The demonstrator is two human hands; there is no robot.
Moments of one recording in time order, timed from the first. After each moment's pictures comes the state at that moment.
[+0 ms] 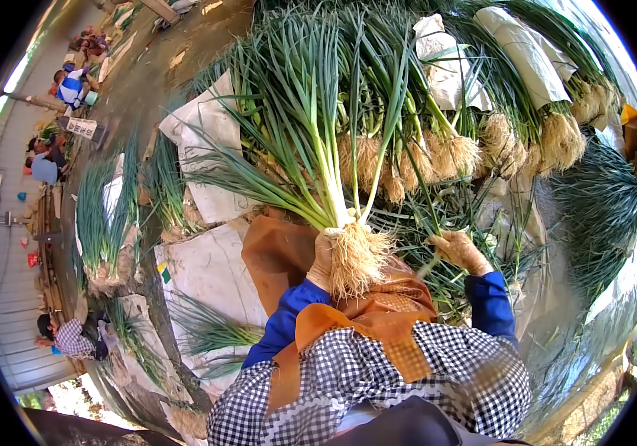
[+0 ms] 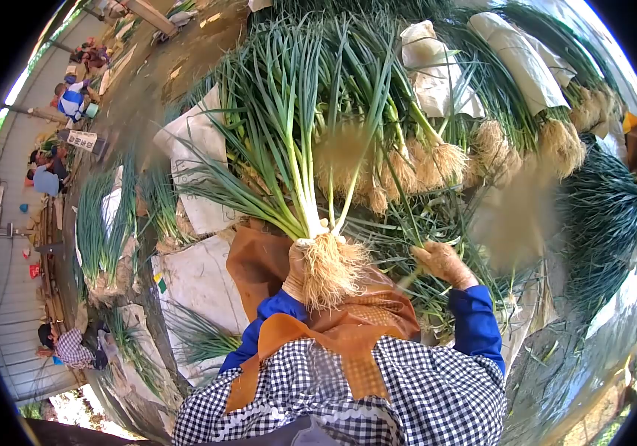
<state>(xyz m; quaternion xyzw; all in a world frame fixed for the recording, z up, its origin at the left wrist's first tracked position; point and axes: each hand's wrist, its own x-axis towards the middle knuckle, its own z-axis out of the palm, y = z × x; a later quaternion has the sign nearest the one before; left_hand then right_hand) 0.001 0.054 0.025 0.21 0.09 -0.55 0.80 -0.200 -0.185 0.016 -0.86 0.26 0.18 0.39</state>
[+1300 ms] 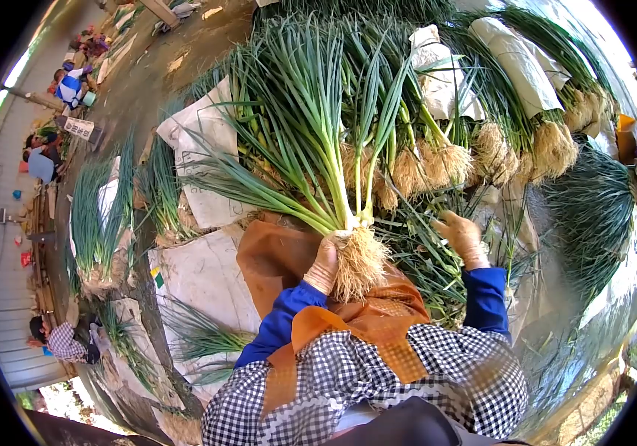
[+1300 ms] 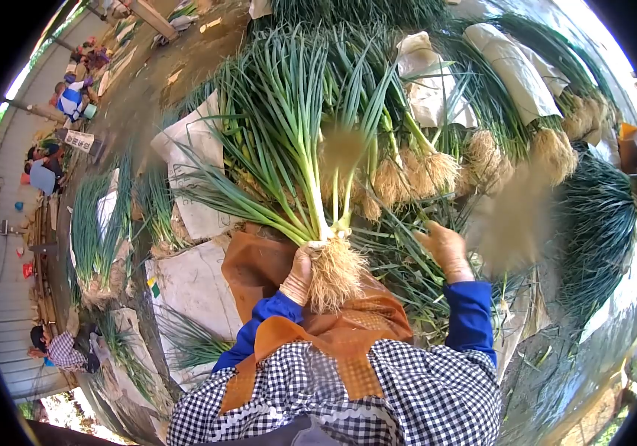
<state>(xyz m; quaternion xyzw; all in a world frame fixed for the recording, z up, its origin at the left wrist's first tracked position) -0.001 0.044 0.024 0.33 0.11 -0.54 0.77 -0.180 -0.206 0.030 -0.91 0.27 -0.01 0.33</state>
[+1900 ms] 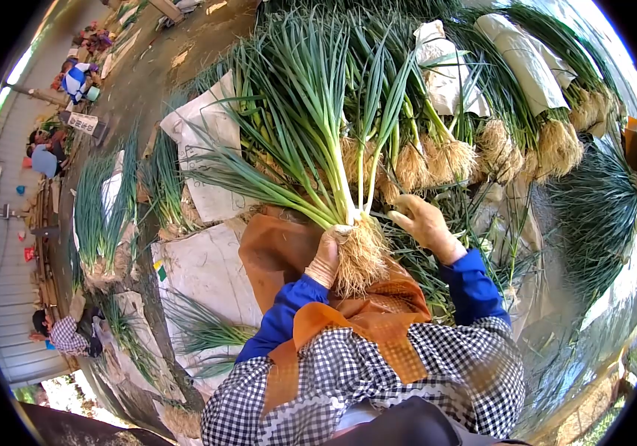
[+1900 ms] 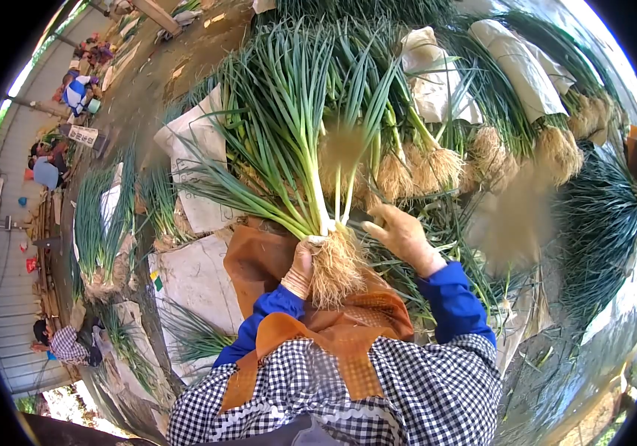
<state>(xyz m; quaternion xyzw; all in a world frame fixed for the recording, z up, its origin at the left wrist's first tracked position) 0.000 0.052 -0.009 0.38 0.10 -0.50 0.77 -0.110 -0.151 0.068 -0.89 0.15 -0.16 0.39</state>
